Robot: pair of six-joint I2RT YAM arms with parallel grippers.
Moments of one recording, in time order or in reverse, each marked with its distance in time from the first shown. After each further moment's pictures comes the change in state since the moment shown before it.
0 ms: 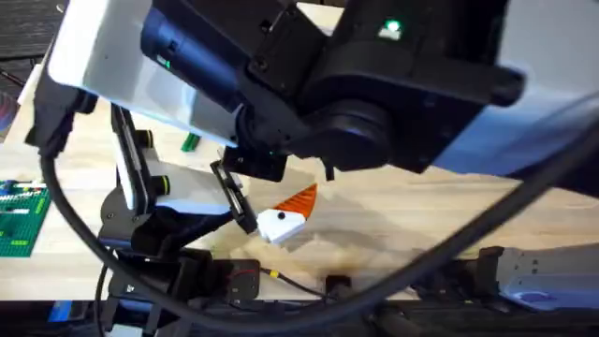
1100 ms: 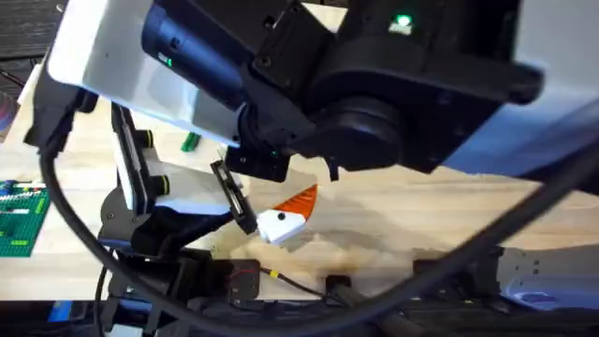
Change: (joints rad) left arm 0.000 0.000 0.000 0.000 0.005 -0.003; right arm 0.000 -0.011 0.004 -0.015 0.004 0.000
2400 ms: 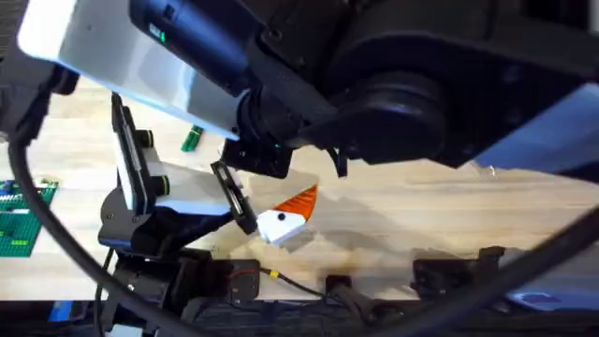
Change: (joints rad) left arm 0.000 0.000 0.000 0.000 0.004 0.000; right arm 0.000 -0.017 0.044 -0.035 -0.005 0.002
